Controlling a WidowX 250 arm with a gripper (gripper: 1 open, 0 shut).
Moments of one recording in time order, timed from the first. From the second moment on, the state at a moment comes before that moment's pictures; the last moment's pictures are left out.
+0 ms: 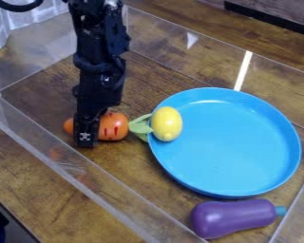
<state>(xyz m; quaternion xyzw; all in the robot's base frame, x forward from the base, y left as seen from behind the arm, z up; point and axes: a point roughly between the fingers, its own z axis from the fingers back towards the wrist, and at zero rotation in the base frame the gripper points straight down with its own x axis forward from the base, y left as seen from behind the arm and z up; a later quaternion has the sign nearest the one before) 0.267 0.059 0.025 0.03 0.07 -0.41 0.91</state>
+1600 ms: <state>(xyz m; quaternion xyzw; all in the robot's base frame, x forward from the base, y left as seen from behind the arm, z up) 0.273 0.034 0.065 0.08 0.10 -0.44 0.89</state>
